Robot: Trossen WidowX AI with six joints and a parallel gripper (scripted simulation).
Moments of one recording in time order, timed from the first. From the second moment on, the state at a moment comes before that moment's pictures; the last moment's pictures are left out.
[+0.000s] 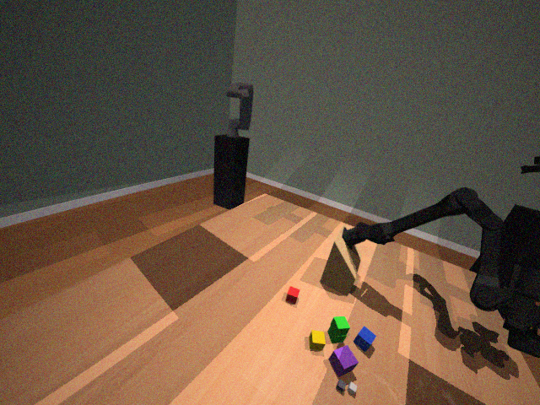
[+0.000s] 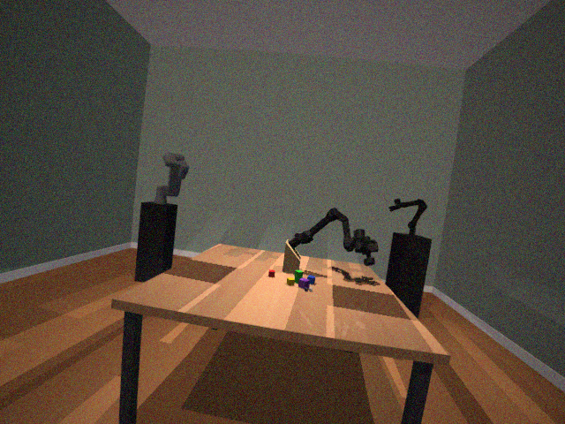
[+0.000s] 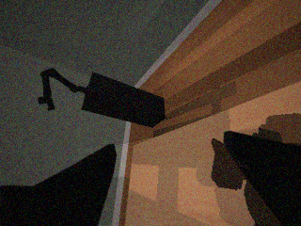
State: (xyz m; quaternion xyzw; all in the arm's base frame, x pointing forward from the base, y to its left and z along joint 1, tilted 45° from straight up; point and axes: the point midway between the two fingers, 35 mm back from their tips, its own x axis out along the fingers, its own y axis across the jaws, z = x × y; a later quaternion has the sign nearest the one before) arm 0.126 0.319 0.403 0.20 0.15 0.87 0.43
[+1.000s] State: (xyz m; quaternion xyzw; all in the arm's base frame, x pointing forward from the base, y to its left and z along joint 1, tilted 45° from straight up) arm 0.389 0.227 0.240 0.29 0.23 0.55 0.75
